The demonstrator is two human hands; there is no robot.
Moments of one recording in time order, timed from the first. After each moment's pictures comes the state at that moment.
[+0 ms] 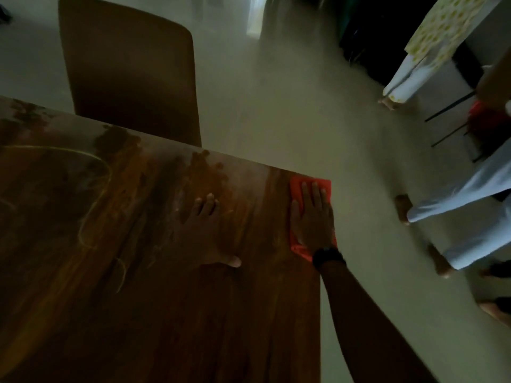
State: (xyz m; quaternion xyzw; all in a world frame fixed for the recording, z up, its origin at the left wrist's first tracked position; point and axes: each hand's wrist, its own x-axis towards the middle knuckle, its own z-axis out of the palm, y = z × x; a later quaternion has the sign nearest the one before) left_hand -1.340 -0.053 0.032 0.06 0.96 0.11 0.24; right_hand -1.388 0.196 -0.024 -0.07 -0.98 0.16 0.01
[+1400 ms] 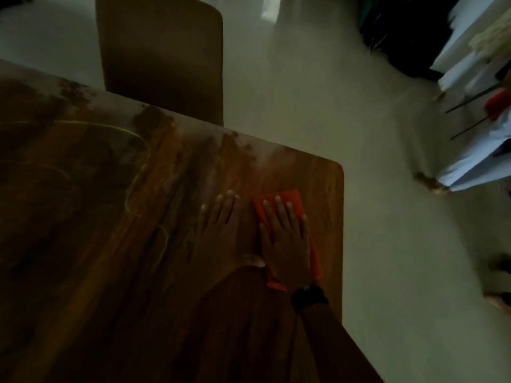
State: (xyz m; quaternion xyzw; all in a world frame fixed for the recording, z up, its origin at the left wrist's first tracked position) left_hand -1.264 -0.075 0.027 0.06 0.98 0.14 0.12; right_hand -1.269 0.090 -0.022 0.08 -0.99 0.14 0.00
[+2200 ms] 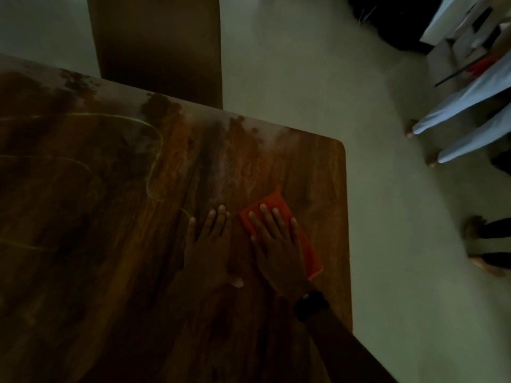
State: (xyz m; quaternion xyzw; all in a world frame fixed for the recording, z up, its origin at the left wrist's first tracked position) left_hand -1.207 -0.123 0.040 0.10 0.96 0.06 0.26; right_hand -1.200 0.052 -0.010 0.11 -0.98 0.14 -0.06
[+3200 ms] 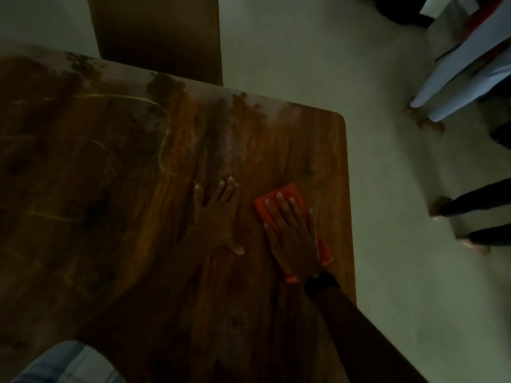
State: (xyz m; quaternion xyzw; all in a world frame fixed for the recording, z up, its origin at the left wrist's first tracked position) left_hand -1.214 -0.139 0.042 0.15 0.95 0.03 0.29; right_hand -1.155 0.062 -0.016 0.07 -0.99 0.09 -0.06
